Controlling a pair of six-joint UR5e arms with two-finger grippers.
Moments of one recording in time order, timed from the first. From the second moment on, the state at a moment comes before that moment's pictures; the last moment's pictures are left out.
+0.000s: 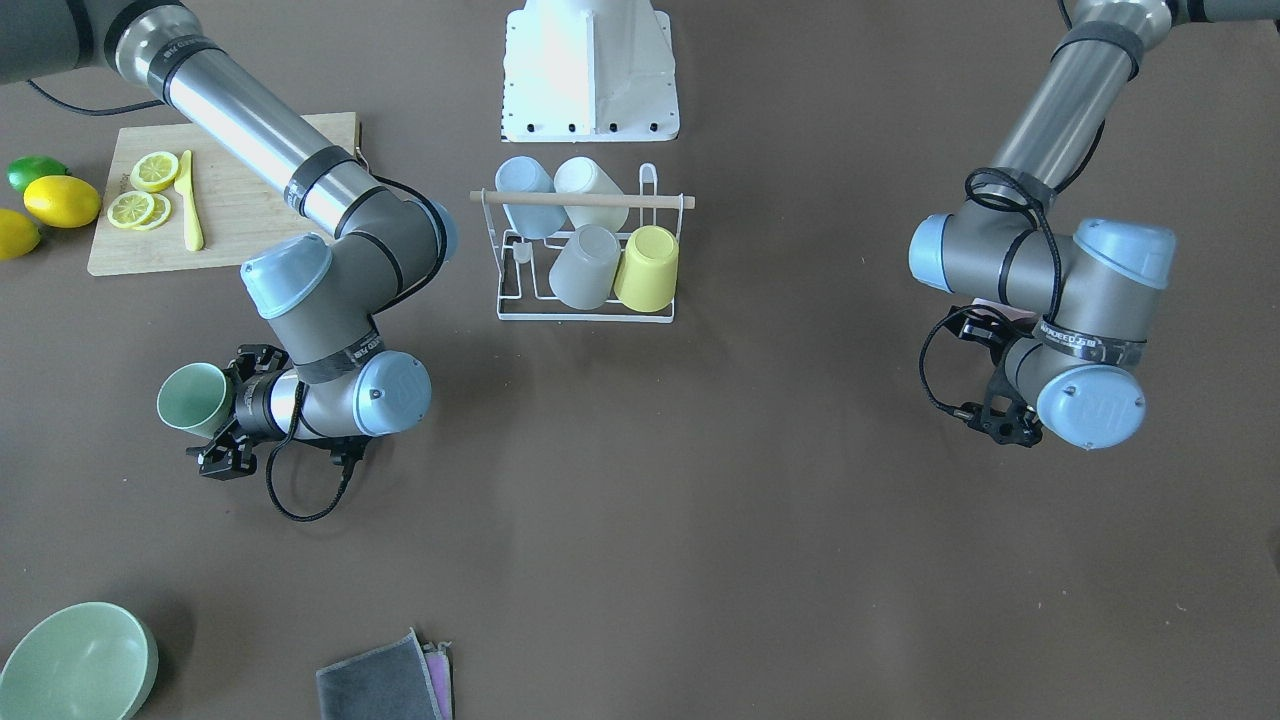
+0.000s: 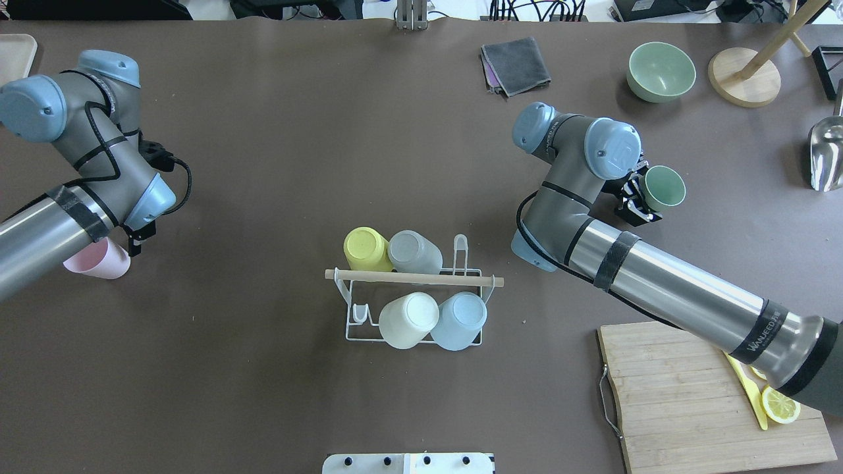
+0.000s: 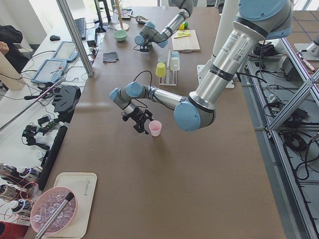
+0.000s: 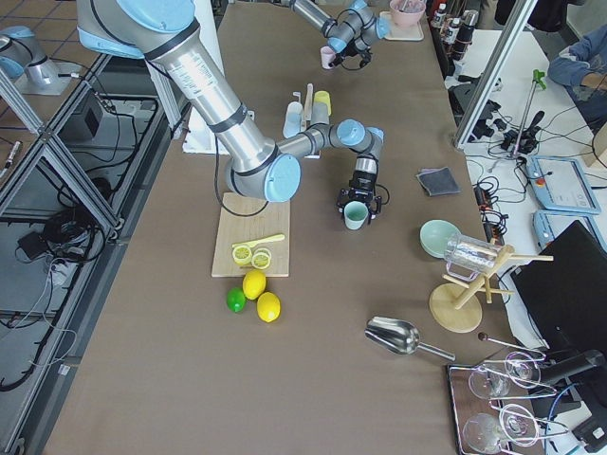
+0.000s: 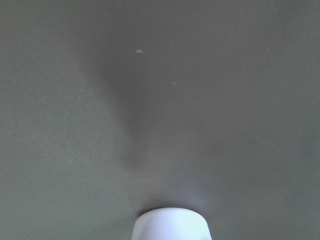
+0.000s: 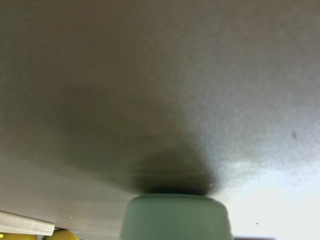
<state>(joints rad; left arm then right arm) -0.92 -2.14 -1.22 -0.92 -2.28 0.19 0.70 -0.80 1.12 -2.18 1.54 -0.66</state>
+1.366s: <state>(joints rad) -0.93 -2.14 -1.17 -0.86 -2.33 0.21 0.76 -0.85 1.19 -2.20 1.53 -0.73</state>
